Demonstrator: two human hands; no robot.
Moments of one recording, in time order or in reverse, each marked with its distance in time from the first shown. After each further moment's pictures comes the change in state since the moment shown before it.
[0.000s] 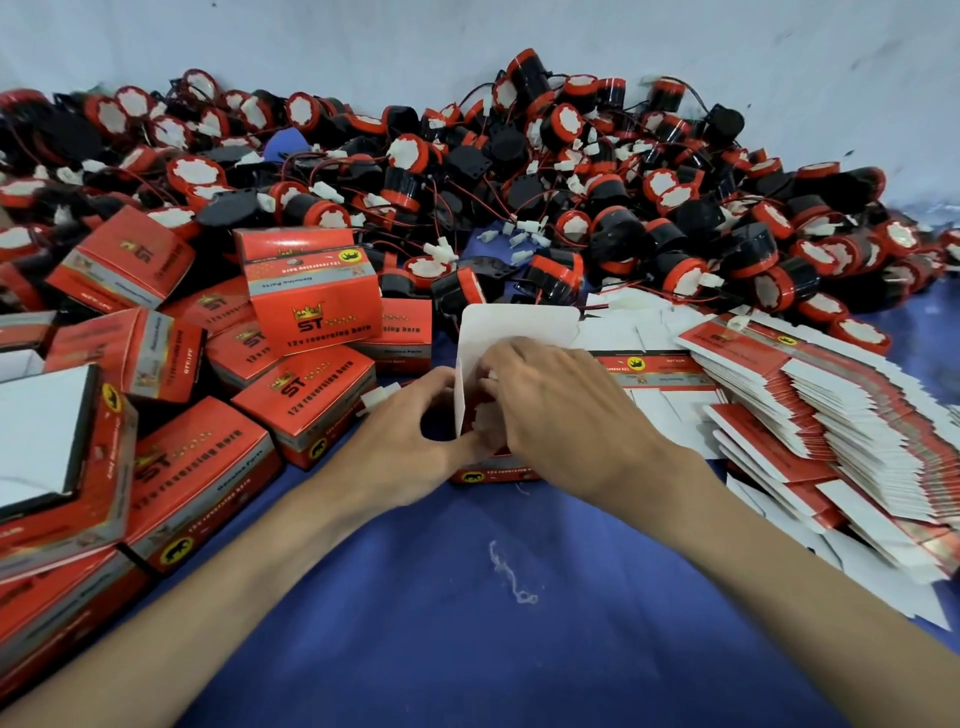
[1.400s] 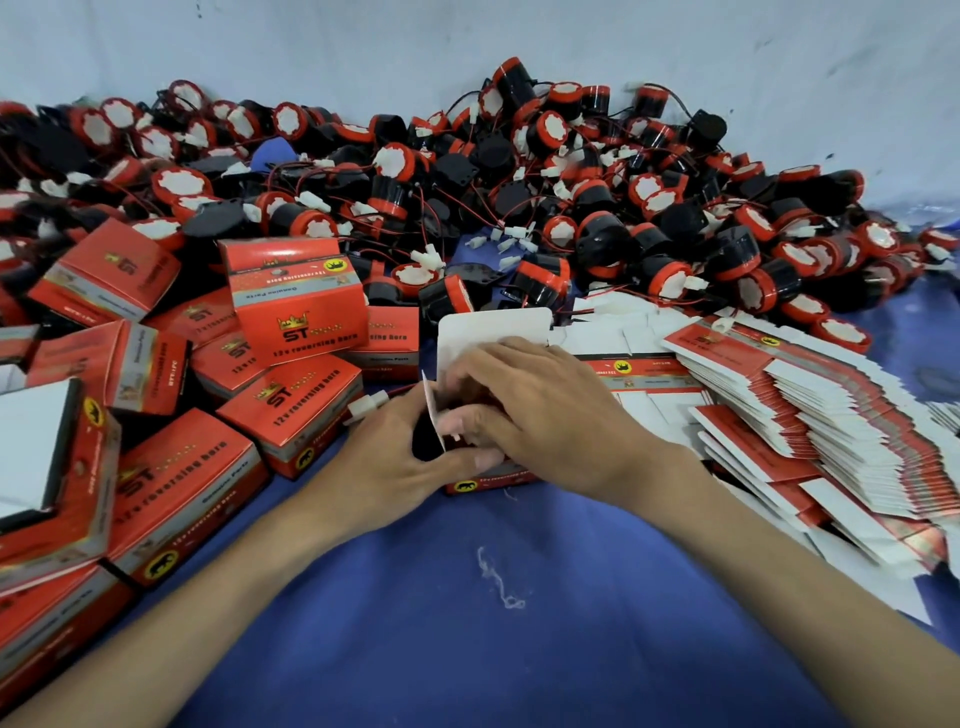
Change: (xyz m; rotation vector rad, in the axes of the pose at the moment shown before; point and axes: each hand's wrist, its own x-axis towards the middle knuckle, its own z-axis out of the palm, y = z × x) left_hand -0.001 -0.010 0.001 0.078 -0.017 0.052; right_hand -0.002 0.009 -0.003 0.201 -0.049 -0.090
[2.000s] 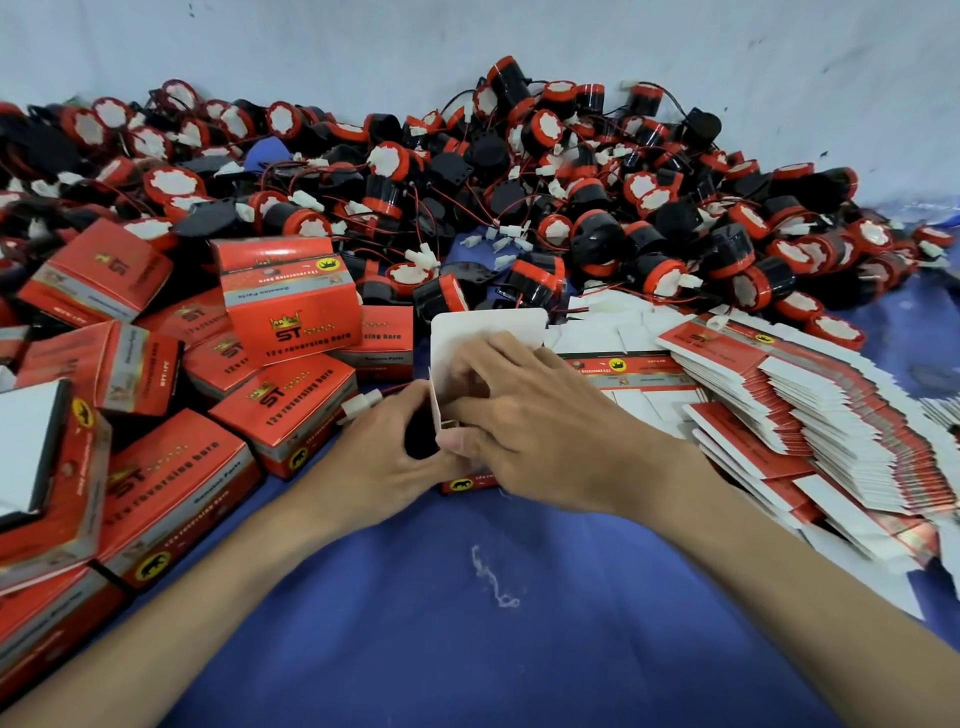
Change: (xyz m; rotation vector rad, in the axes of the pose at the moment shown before) left_hand 0.001 0.002 -0.003 0.079 -0.013 0.007; right_hand -0.008 -0.007 -0.006 -0.159 -0.098 -0.100
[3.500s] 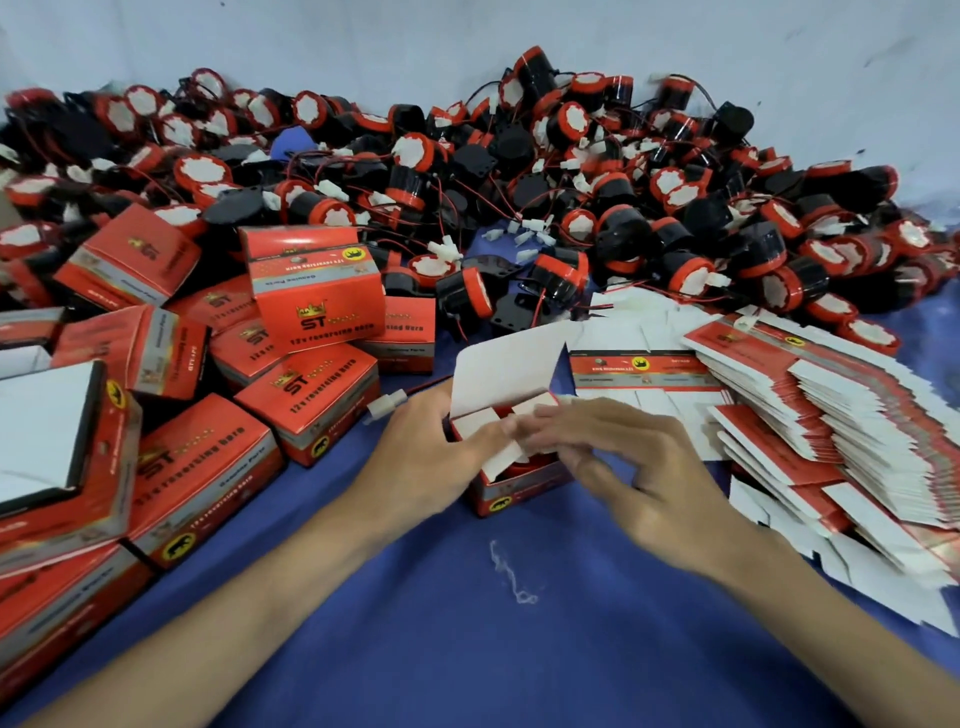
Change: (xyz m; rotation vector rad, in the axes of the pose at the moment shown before) left_hand 0.001 0.010 0.023 -0.212 0.182 0.053; right_hand -0.055 0.023 0.038 0.620 0.430 0.078
